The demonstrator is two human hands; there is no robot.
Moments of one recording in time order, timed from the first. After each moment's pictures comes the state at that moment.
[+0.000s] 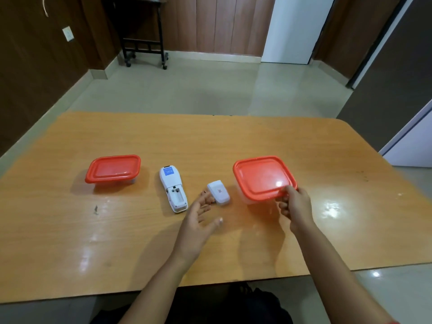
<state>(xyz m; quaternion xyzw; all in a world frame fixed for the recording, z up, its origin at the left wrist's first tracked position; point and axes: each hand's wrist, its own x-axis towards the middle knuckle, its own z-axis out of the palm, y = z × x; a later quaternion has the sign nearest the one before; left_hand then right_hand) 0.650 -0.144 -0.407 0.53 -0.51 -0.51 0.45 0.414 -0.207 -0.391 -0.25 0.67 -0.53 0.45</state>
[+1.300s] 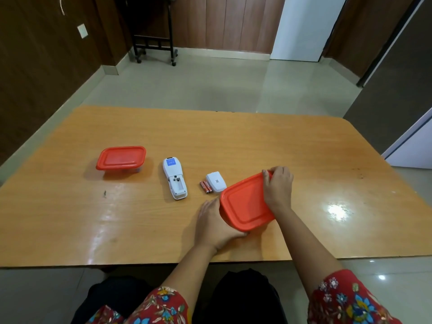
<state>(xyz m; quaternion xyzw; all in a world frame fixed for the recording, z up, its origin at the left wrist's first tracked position) 0.597 -0.133 -0.420 0.64 -0.62 -0.32 0.32 0.424 -0.227 -0.404 -0.58 0.74 -0.32 0.08</state>
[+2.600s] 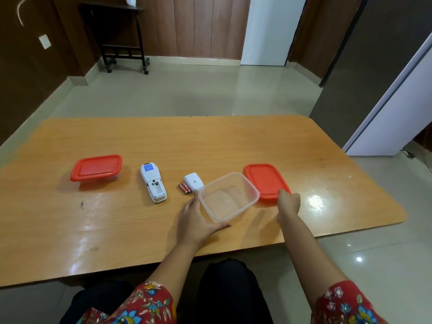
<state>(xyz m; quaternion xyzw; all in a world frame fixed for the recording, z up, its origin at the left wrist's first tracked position) 0.592 -0.129 -0.423 0.66 -0.63 -0.29 0.30 0.359 -0.166 -0.391 -0.14 0.78 -0.51 0.35</state>
